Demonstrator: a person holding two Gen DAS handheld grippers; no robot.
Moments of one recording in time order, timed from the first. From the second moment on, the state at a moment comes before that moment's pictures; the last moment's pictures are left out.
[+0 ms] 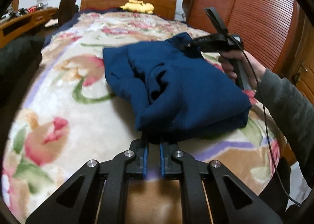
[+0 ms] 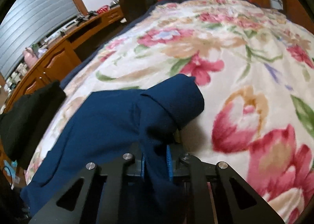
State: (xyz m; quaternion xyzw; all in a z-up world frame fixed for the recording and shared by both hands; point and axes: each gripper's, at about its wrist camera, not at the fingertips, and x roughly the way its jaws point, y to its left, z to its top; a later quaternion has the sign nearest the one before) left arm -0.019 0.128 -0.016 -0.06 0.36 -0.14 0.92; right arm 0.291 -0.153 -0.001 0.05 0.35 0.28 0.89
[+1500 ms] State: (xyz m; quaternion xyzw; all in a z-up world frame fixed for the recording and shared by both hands) left arm -0.033 0.284 0.122 0.01 0.25 0.04 0.97; right arm 0.189 -0.025 0.130 -0.13 0.18 0.29 0.93
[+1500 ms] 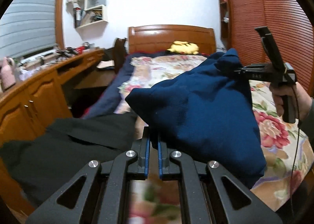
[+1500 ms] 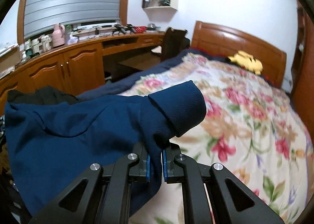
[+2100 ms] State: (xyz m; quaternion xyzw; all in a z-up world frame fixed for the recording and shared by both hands) left arm -0.108 0.445 0.133 -0.02 0.20 0.23 0.95; right arm 0.183 0.182 0.160 -0.17 0.12 0.41 0.89
